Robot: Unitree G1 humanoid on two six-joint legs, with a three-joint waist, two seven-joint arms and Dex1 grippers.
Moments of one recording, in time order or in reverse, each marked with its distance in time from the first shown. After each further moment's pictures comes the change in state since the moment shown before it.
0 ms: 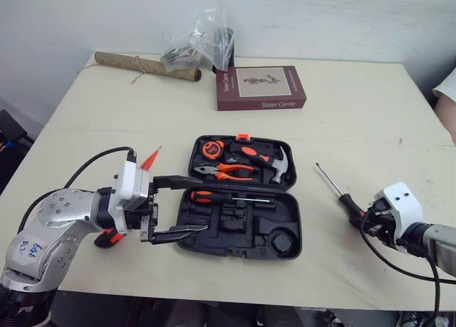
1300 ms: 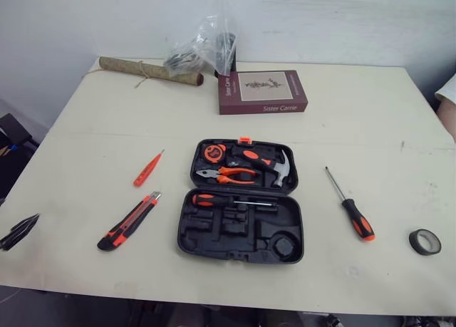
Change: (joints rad) left arm 0.184 0.085 0.548 0.967 0.288 -0.545 -0.005; right arm 0.289 0.297 -0.537 0.666 0.018 -1.209 0.531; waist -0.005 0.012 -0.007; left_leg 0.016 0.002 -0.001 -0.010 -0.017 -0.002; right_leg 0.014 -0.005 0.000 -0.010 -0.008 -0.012
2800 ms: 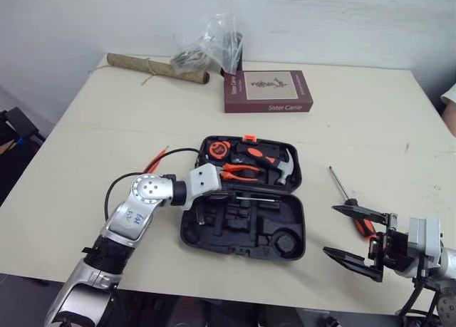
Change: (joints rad) left arm -0.576 -0.365 -1.034 -0.514 0.410 0.428 0.123; right arm -0.214 -0.027 0.503 -0.495 0.065 0.232 0.302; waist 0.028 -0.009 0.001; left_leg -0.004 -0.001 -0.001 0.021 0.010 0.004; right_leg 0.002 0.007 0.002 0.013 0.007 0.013
